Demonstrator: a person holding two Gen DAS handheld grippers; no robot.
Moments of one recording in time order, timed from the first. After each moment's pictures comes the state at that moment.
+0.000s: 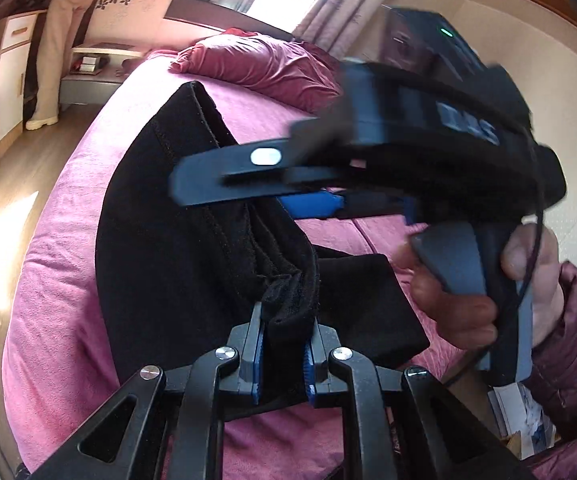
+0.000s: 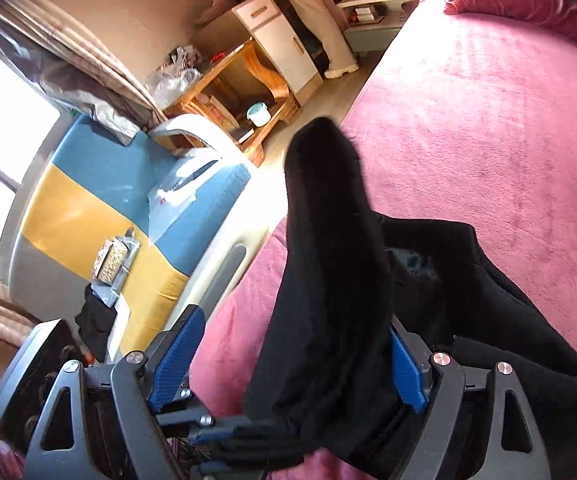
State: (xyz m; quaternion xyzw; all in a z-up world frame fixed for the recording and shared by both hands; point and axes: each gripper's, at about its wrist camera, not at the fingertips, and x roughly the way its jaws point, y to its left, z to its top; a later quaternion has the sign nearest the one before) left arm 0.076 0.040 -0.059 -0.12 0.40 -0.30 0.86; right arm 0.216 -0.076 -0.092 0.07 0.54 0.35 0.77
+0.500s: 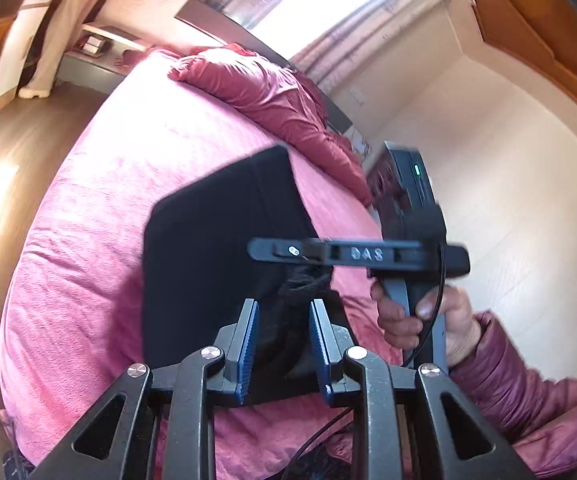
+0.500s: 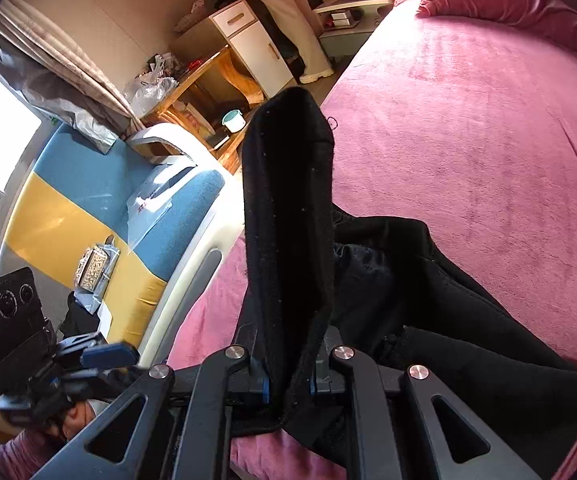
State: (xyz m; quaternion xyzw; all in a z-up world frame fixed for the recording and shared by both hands) left arm 0.071 0.137 -0.033 -0.26 0.37 -0.33 0.83; right arm 0.215 -0.125 -0.077 0.08 0.53 0.31 0.79
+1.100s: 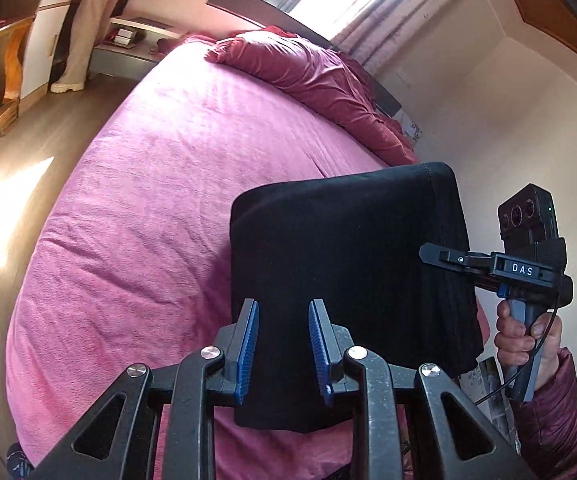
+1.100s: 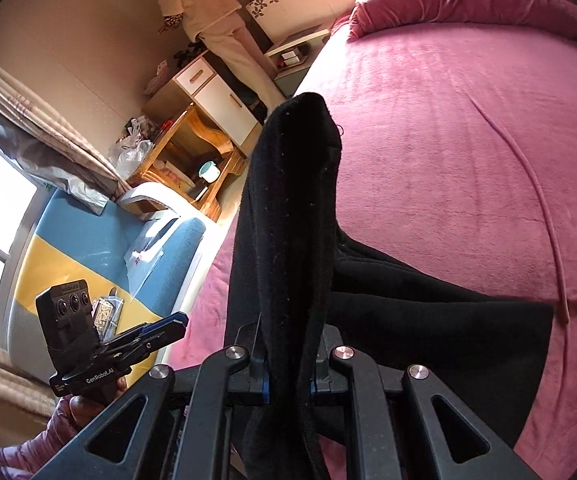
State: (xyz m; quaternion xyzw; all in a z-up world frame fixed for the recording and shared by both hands) left arm 0.109 0.080 -0.070 -0.19 0.43 -0.26 0.84; right arm 0.170 -0.245 -0.058 0.17 0.49 0.24 0.82
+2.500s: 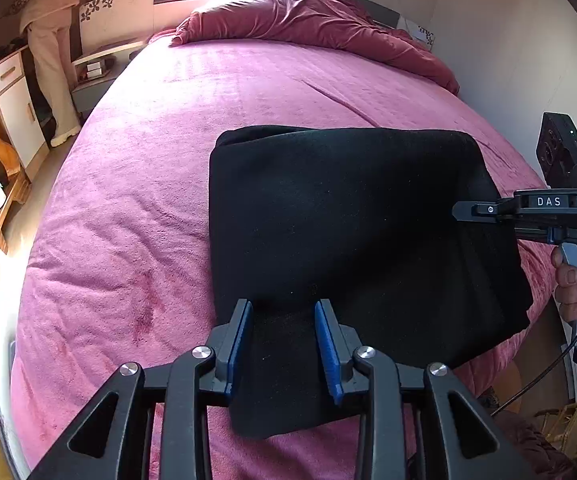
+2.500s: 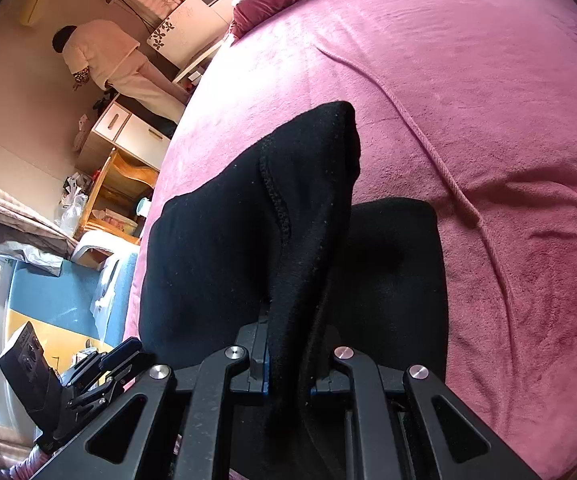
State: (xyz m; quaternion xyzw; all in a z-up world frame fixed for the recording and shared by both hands) left arm 0.090 -0.045 -0.107 0.02 0.47 -0.21 0.86; right arm 0.143 -0.349 -0.147 0.27 0.51 0.12 0.81
